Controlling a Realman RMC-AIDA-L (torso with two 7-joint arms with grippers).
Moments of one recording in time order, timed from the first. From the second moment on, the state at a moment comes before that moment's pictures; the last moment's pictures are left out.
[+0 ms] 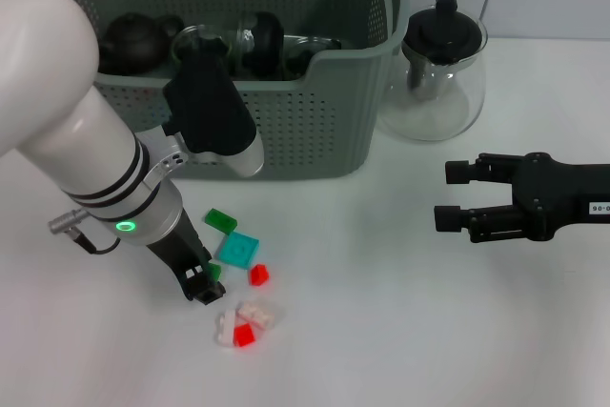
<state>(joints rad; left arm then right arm) -0.60 -2.17 1.51 1.22 2.78 1.47 -2.32 0.57 1.99 -0.79 -0.62 -1.94 -1.69 1.57</state>
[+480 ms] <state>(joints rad) -0.62 -2.17 1.50 1.25 2.77 1.54 -2.60 0.57 1.99 -0.79 -0.62 -1.94 -1.68 1.57</state>
